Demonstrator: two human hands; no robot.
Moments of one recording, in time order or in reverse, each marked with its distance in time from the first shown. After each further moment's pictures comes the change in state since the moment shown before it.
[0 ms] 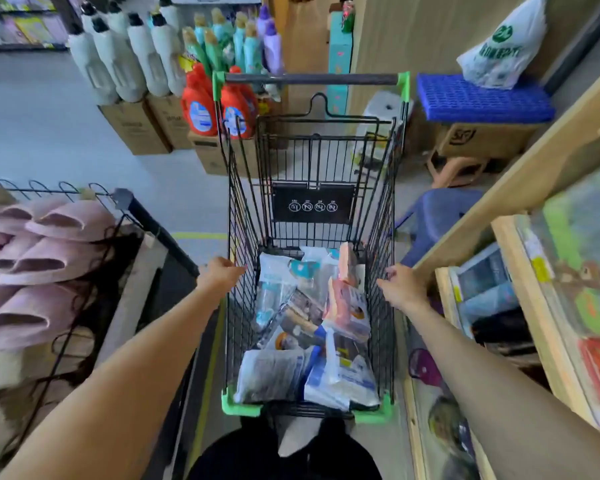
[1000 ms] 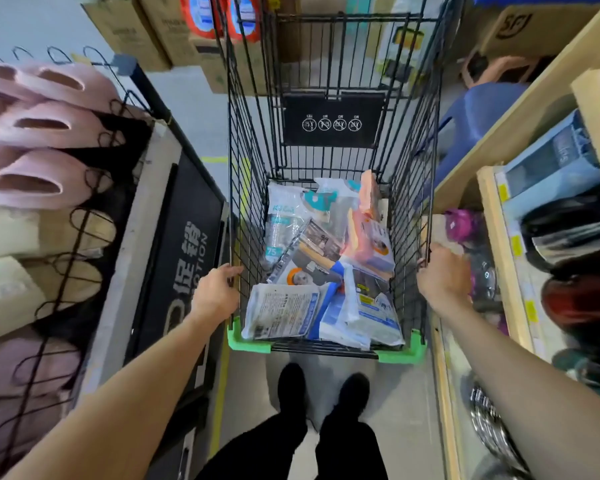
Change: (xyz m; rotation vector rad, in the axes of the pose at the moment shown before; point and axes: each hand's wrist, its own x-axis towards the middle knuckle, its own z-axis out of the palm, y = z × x) left_hand -0.080 -0.247 0.054 0.371 0.031 0.120; right_hand -0.124 0.126 0.123 -0.395 0.288 -0.034
